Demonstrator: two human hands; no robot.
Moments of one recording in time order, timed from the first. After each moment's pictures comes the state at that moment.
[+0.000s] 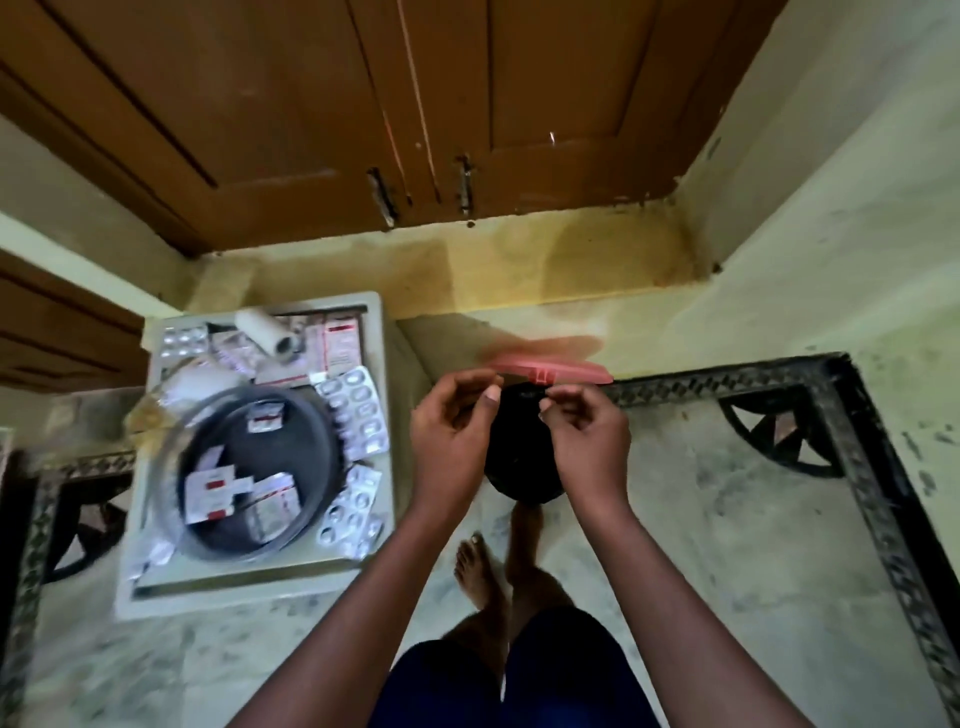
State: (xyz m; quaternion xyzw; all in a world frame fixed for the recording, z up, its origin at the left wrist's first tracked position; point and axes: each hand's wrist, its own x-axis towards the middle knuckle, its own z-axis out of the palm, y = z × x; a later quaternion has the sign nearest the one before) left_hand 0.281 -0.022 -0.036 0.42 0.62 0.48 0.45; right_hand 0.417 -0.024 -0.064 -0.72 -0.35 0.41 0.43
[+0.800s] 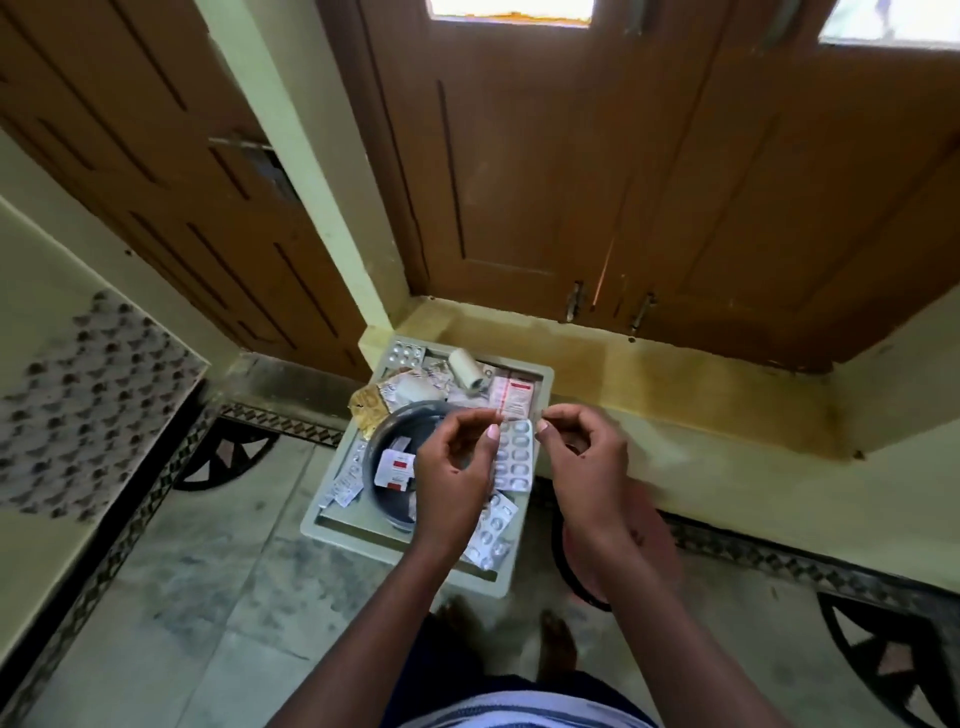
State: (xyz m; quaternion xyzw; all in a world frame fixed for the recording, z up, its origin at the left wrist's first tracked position) left_hand 0.140 -0.079 0.061 0.36 0.67 0.58 0.30; right_hand 0.266 -0.019 0.061 -0.54 -0.52 0.49 0.44
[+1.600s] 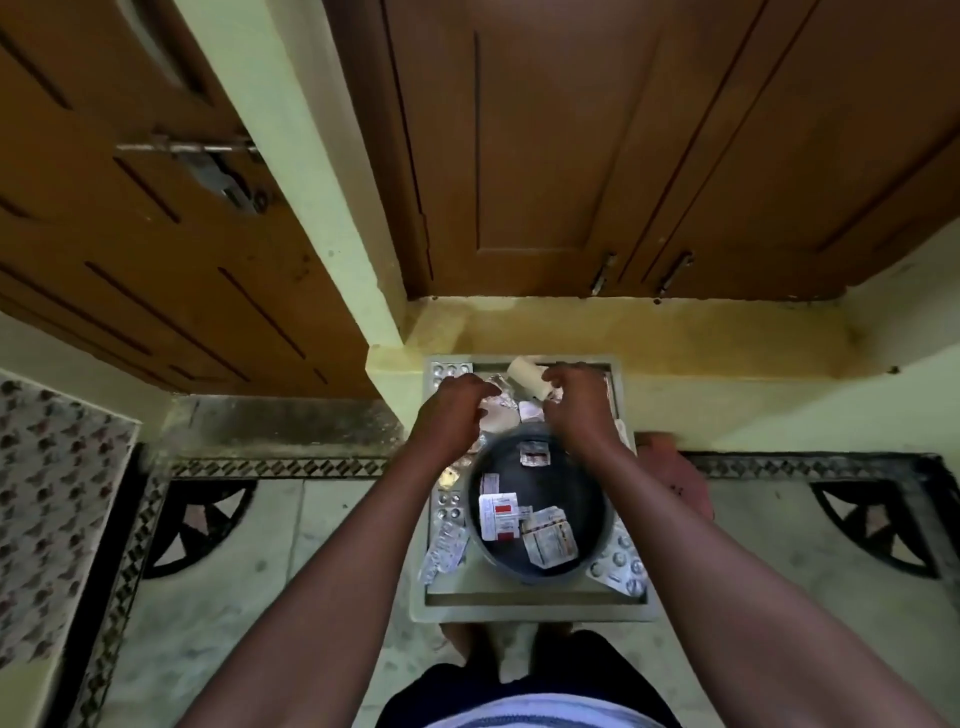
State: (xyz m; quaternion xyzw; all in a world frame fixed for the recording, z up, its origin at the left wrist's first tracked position) left_hand -0.103 0.055 -0.048 0.72 0.63 0.11 0.26; right_hand 0.092 0.079 -0.037 -0.69 -0.64 0.29 0.16
